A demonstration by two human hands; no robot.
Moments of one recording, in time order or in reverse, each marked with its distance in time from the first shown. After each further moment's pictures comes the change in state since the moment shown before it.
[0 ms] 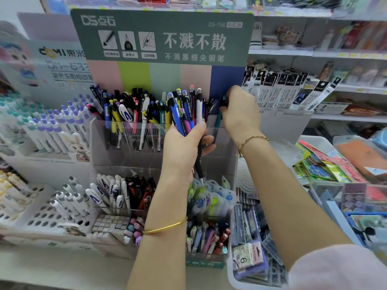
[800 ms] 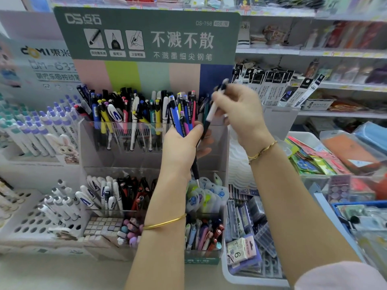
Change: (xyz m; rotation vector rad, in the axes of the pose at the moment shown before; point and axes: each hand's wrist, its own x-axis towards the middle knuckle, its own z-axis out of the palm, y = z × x) left_hand 0.000 -0.007 0.006 0.076 -0.033 -0.062; right_hand -0.023 0.002 -0.032 0.891 -0.086 0.083
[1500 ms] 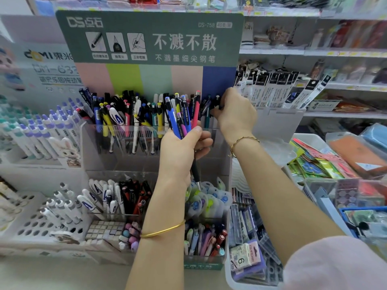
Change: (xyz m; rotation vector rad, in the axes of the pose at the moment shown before) left_hand 0.002 0.002 -0.004 -0.070 -0.004 0.009; right_hand 0.036 0.039 0.021 -0.986 0.194 -0.053
